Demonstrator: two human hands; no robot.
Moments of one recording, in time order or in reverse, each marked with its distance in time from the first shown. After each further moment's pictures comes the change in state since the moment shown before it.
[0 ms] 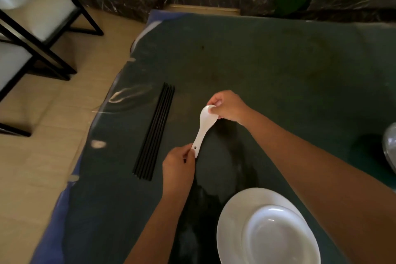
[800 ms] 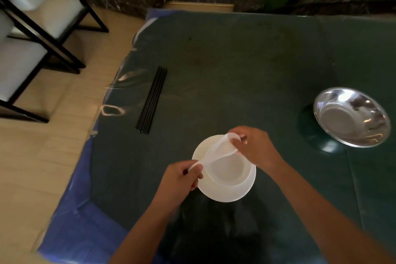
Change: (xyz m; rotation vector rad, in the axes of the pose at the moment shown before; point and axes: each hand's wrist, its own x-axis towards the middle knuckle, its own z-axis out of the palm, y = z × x) left_hand -0.187 0.047 -0.042 -0.163 -0.381 -0.093; right_hand -0.271 0.048 -0.028 -0.003 0.135 -0.005
